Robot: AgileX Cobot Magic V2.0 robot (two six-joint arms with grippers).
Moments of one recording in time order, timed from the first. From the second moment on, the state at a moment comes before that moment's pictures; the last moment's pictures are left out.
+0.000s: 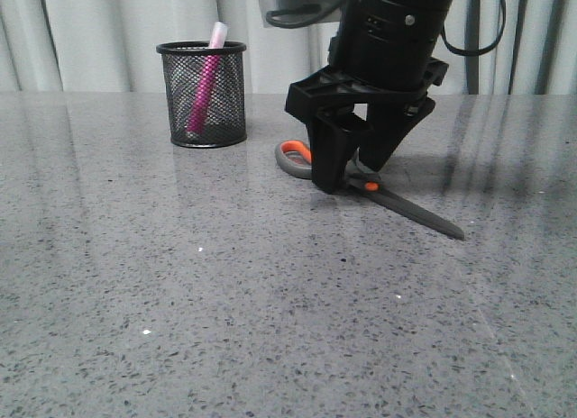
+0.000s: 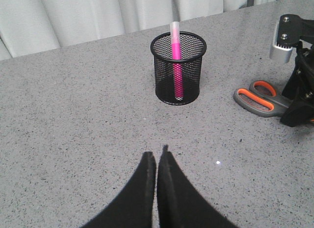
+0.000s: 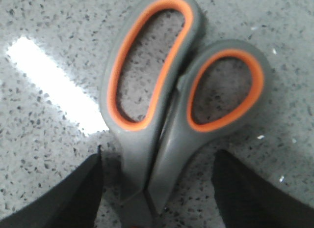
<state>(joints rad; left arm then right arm) 0.08 0.69 -0.77 -0.72 0.75 0.81 0.51 1.83 -1.46 0.06 0.92 -0.26</state>
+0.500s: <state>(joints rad) 0.08 0.69 -0.77 -0.72 0.75 0.81 0.52 1.83 -1.46 0.04 0.92 -0.23</state>
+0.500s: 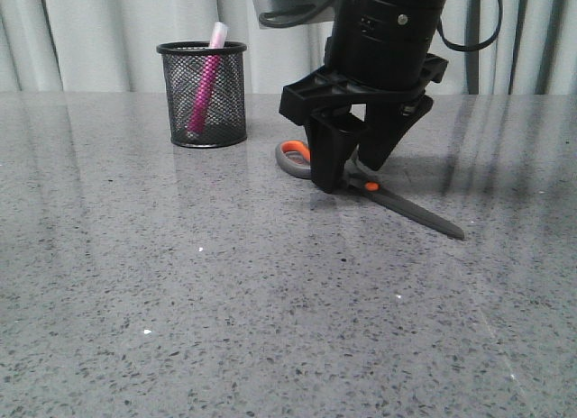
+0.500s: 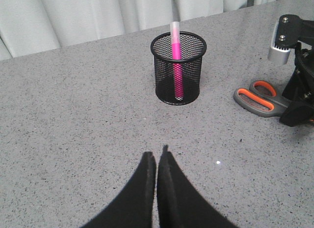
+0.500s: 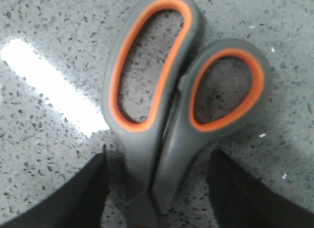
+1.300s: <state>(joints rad) 0.08 0.69 -0.77 -0.72 0.75 0.81 0.52 1.70 -1.45 0.12 0.85 -0.23</state>
